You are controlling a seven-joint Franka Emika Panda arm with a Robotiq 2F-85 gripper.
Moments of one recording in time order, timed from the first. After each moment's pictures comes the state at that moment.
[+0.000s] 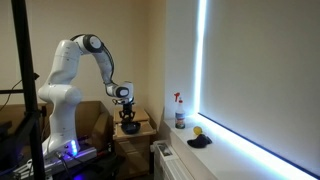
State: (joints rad) arm 0.09 0.26 -0.16 -2.46 0.14 2.69 2.47
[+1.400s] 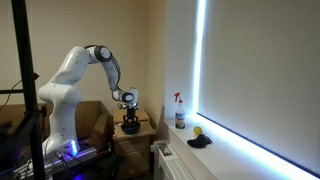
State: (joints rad) arm 0.08 0.52 -0.14 -2.20 0.18 2.62 2.50
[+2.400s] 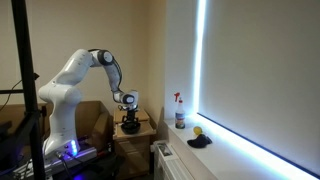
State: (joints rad) arm 0.08 0.61 -0.11 -2.11 0.20 2.57 2.50
